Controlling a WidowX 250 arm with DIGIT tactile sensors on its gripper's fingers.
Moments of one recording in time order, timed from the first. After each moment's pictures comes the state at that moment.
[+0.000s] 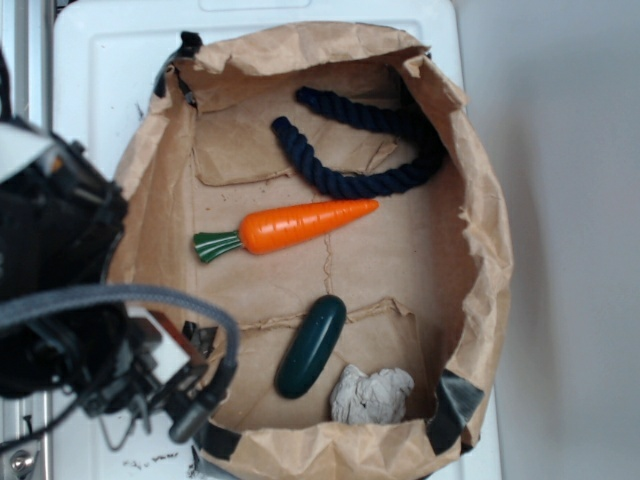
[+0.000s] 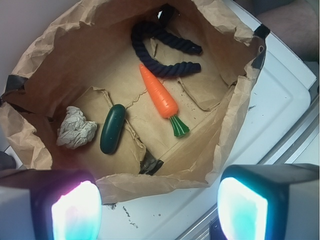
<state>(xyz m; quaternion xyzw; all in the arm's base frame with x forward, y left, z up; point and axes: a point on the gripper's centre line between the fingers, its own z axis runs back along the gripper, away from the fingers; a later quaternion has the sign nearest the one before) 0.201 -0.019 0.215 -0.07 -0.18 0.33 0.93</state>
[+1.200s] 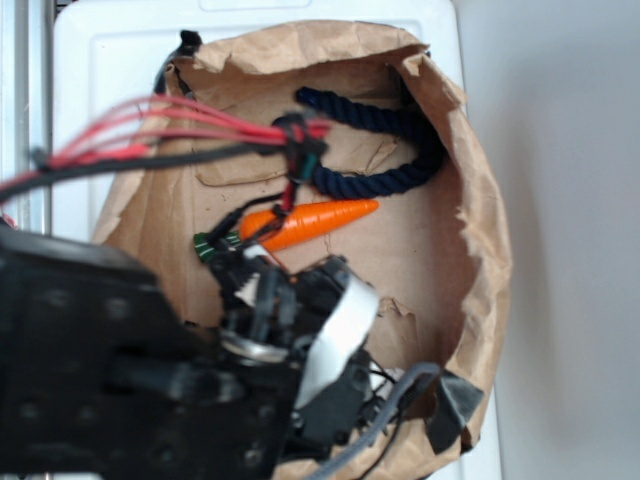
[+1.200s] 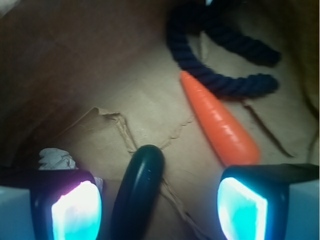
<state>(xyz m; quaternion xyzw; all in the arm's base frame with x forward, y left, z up) 0.293 -0.029 0.103 -0.01 -0.19 0.34 0.92</state>
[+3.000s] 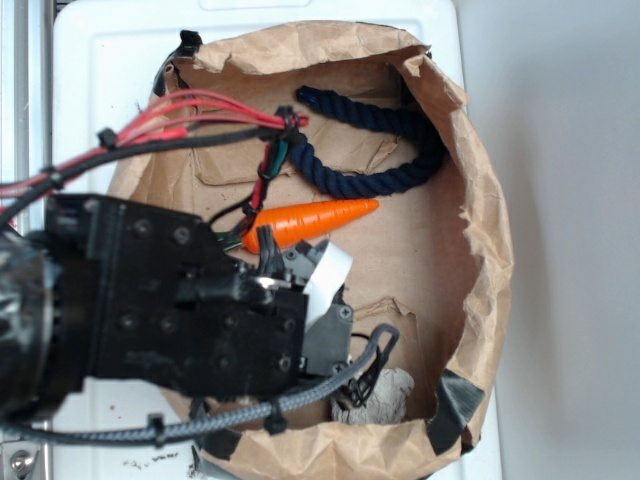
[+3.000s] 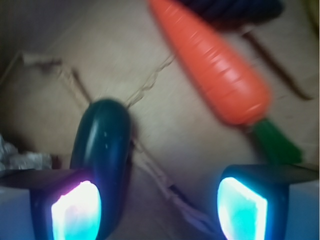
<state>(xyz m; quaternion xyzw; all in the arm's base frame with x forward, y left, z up) 0.276 -0.030 0.060 -0.05 -0.11 0.39 0.91</state>
